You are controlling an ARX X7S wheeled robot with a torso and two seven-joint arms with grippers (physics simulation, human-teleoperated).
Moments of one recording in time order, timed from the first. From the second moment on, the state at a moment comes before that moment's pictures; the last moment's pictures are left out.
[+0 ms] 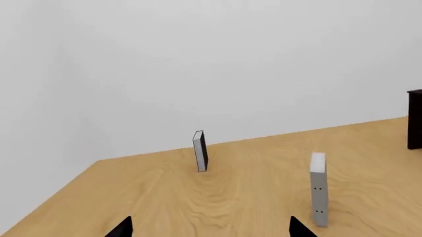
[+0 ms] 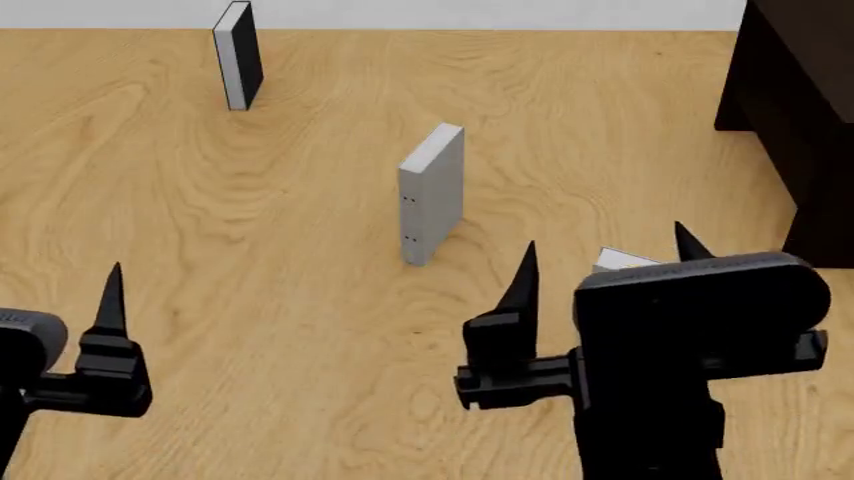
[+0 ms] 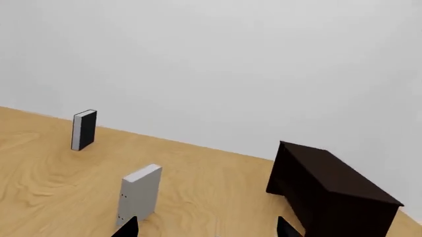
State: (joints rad) left arm -0.34 -0.20 0.04 0.70 -0.06 -0.91 -0.06; right arm 0.47 0.19 -0.13 -0.77 0.02 1.12 0.06
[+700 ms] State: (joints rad) left arm -0.53 -0.26 -0.01 0.78 -0.09 -1.12 -0.04; right arm 0.75 0.24 -0.10 -0.83 0.04 1.38 0.02
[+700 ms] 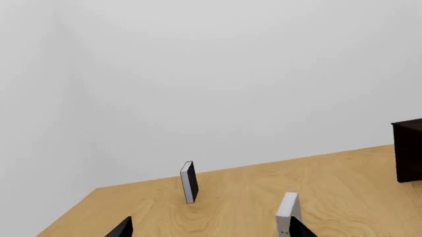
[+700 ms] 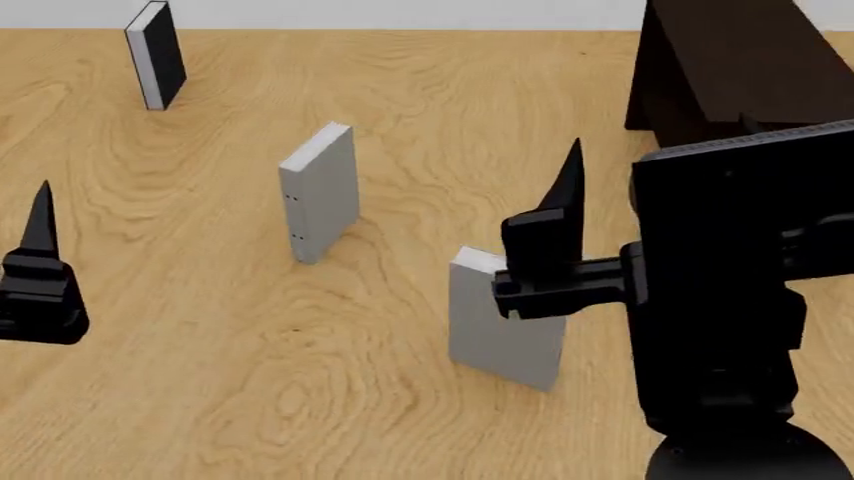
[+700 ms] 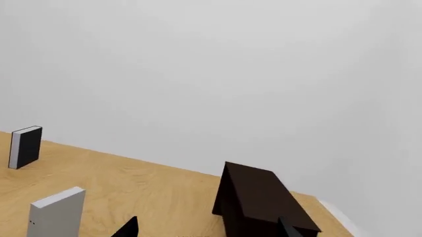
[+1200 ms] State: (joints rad) left arm -0.50 -0.26 -0.03 0.79 -0.10 -1.08 -0.05; right arm 0.71 0.24 -0.07 -0.84 0.04 1.37 0.04
